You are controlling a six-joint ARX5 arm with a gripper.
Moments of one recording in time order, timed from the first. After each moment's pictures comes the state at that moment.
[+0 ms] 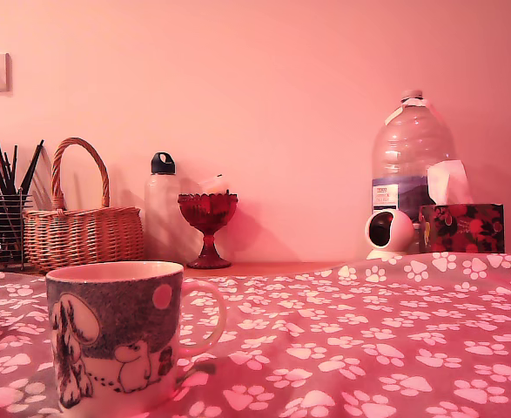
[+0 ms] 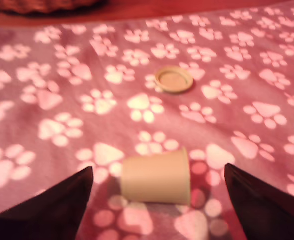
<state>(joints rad) 0.27 1.87 0.46 0.87 0.65 0.21</state>
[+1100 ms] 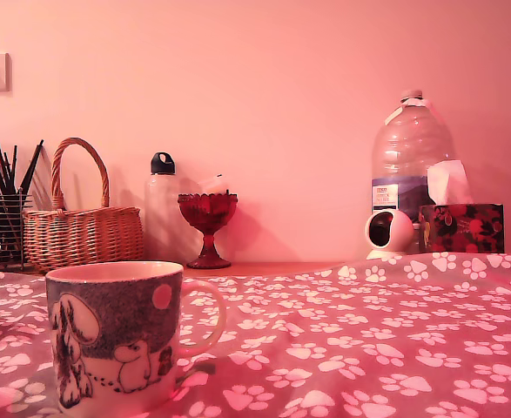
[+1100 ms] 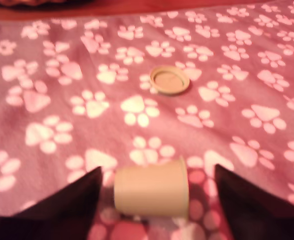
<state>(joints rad) 0.26 1.87 0.50 0.80 0.65 0.21</state>
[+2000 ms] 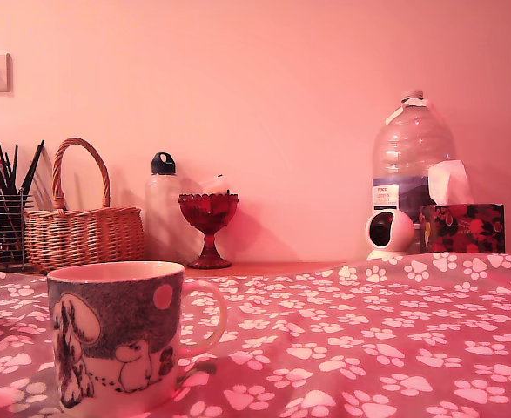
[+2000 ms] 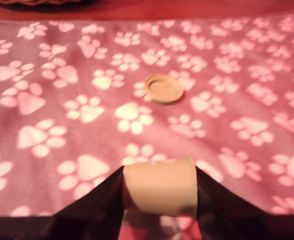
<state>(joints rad) 0.26 1.87 0.50 0.84 0.69 0.13</state>
